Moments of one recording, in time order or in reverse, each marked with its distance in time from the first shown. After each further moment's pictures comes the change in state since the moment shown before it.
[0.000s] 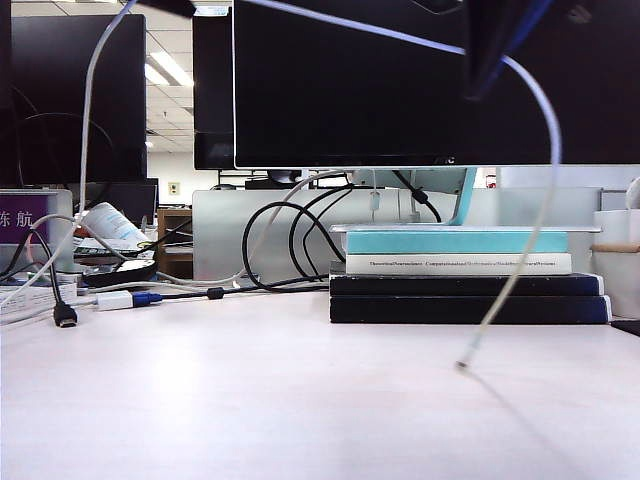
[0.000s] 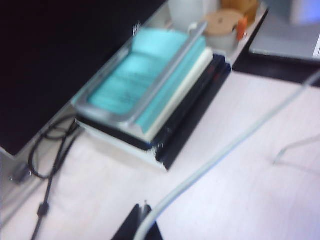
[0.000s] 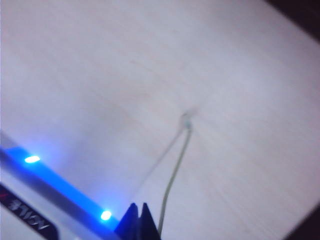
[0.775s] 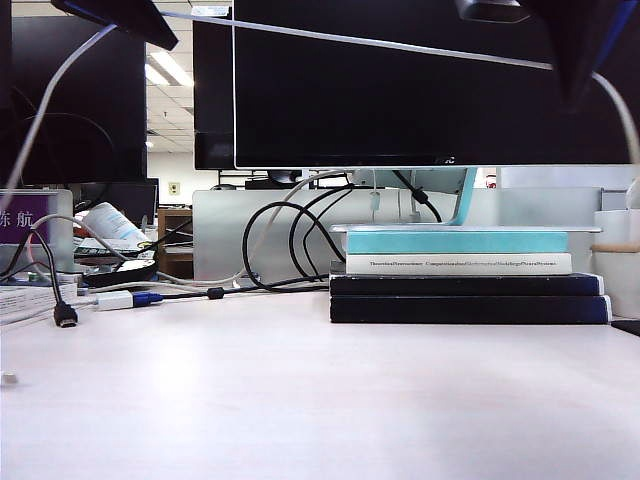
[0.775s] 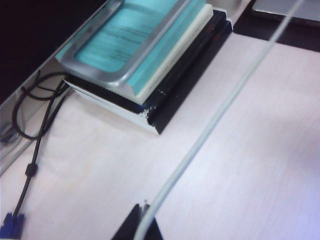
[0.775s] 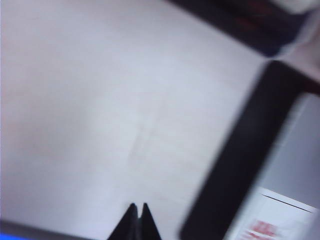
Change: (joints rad) left arm -0.003 0.000 -0.002 -0.126 -0.066 0.021; right arm -0.110 -0.014 -0.002 -0.046 0.290 0.033
